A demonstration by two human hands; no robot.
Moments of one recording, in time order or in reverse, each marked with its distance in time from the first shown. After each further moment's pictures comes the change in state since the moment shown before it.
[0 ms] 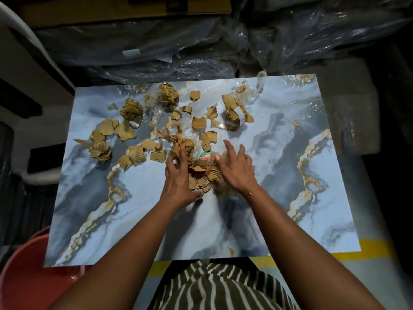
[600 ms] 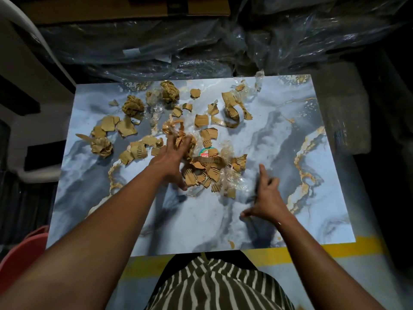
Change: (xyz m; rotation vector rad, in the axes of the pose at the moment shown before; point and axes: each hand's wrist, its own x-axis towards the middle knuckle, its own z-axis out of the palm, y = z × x) left_hand 0.041 -0.009 -0.061 0.364 -0.297 0.114; right_hand -0.082 0.080 -0.012 -0.111 -0.111 0.129
